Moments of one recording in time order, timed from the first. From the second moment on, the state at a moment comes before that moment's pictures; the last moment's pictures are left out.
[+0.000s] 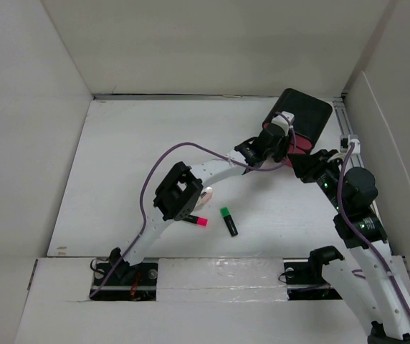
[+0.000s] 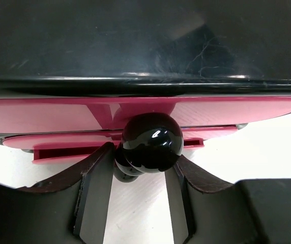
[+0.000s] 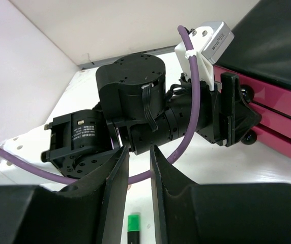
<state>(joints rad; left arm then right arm) -0.95 2.41 2.07 -0.06 -0.16 -0.34 0.24 0.57 0.72 -0.16 -0.14 0.49</state>
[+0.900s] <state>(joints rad) -0.95 2.42 1.98 0.03 -0.18 -0.33 0.24 0.60 0.70 -0.16 -0.14 0.49</state>
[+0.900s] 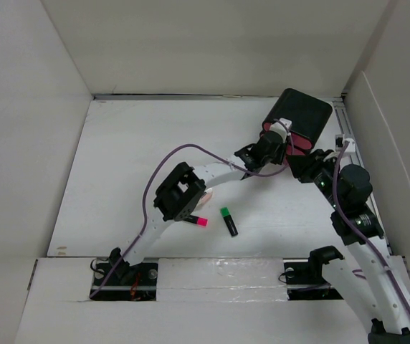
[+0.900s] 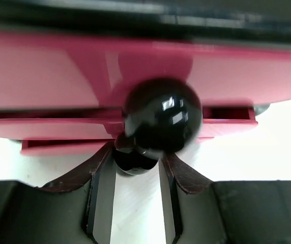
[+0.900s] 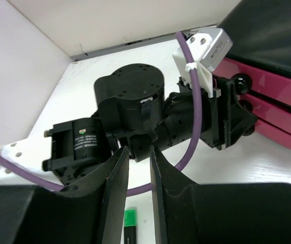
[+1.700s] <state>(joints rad) -0.97 2.10 1.49 0.15 -0.19 -0.35 0.24 0.68 0.67 -0.15 -0.11 0.49</state>
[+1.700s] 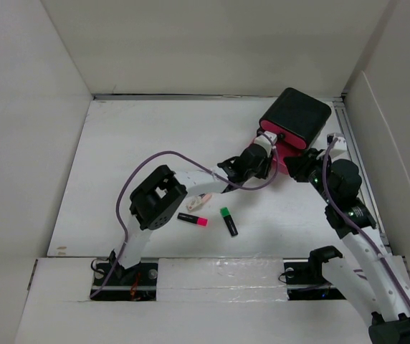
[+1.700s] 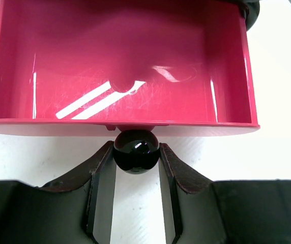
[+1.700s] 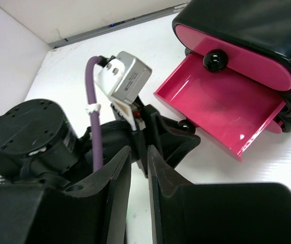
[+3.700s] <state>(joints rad) -0.95 1.51 0.81 -0.13 -0.47 -0.50 0.27 0.63 0.62 -0.11 -0.14 0.48</state>
